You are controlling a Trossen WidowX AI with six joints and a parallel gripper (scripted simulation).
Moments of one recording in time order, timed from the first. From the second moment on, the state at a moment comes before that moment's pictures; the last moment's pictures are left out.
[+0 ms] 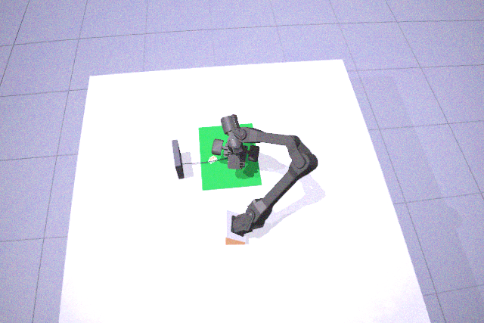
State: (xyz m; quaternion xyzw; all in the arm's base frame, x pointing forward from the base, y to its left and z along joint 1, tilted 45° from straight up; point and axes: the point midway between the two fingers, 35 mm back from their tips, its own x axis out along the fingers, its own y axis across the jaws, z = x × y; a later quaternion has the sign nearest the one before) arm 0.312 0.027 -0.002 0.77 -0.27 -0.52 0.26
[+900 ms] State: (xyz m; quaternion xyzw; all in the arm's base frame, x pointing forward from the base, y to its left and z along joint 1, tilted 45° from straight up) arm 0.307 0.081 0.049 0.77 -0.26 -0.52 0.26
